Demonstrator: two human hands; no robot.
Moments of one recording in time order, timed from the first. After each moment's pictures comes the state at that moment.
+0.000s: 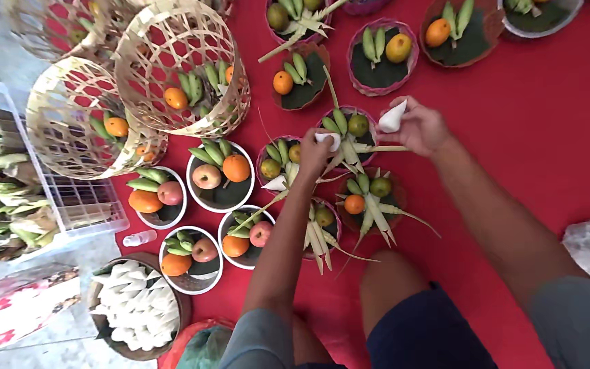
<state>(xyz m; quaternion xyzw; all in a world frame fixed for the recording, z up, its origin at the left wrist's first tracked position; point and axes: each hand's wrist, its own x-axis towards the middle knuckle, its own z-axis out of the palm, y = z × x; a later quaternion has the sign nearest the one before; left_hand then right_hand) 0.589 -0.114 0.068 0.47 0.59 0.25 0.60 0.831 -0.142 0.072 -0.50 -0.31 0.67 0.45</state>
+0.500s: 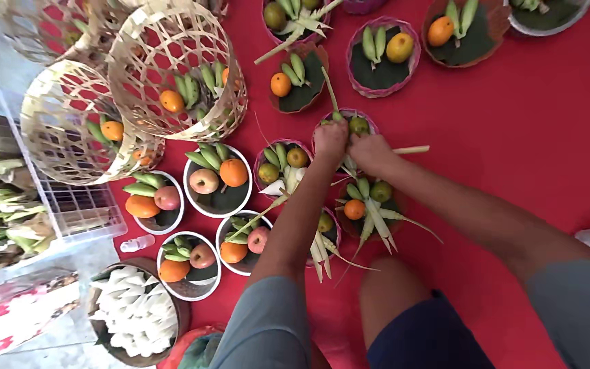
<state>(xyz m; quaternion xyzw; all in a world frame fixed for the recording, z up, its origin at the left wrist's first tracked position) 0.646 -0.075 0.046 0.81 0.52 -0.19 0.19 0.749 -0.128 0.052 -0.57 -0.77 0.26 -0.13</state>
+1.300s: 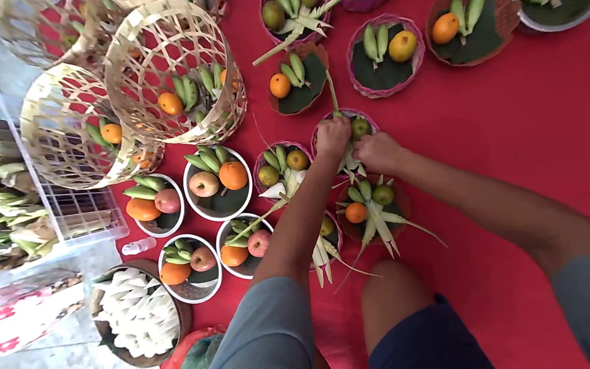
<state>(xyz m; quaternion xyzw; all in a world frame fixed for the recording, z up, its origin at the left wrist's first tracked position) 0.655 -0.066 0.039 0.83 0.51 -0.21 0.13 0.784 -0.124 0.022 -0.43 -0.88 0.22 -0.02</state>
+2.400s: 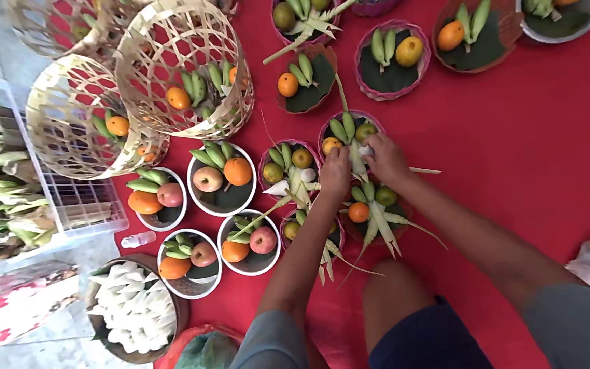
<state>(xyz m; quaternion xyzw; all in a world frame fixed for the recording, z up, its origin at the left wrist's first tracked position) 0.615 -0.140 0.035 0.74 0.58 0.02 0.34 0.768 -0.154 0.029 -0.66 -0.65 0.33 0.16</state>
